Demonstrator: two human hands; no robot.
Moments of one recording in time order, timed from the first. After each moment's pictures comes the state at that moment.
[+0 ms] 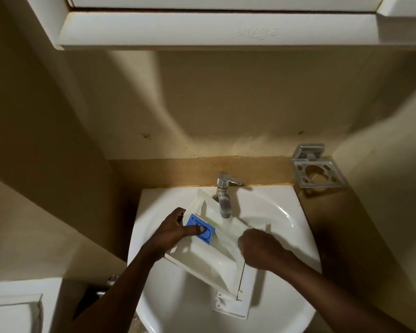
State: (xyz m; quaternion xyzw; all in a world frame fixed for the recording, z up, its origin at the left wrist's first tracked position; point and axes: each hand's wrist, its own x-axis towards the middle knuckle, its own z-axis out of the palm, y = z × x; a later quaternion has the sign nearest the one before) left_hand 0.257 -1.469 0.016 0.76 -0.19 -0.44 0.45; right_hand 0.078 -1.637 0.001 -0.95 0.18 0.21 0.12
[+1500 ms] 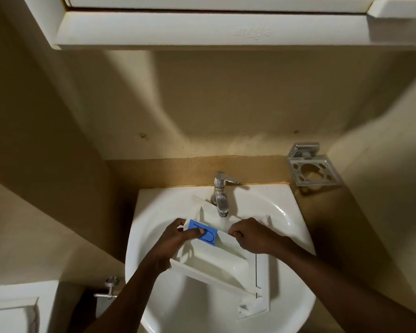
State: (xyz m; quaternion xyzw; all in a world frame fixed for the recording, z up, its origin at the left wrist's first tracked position) left_hand 0.240 -1.464 -0.003 0.70 -0.08 -0.49 0.51; right_hand 0.095 -1.656 -0.005 -0.93 0.21 0.15 0.28
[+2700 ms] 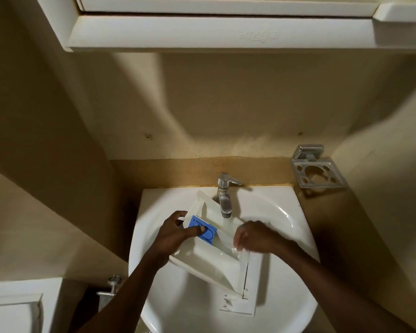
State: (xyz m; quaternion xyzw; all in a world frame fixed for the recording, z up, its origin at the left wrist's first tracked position) left_hand 0.251 -1.465 -0.003 0.77 -0.13 -0.41 0.48; right_hand 0.096 -1.653 0.003 -0.89 0.26 0.22 0.30
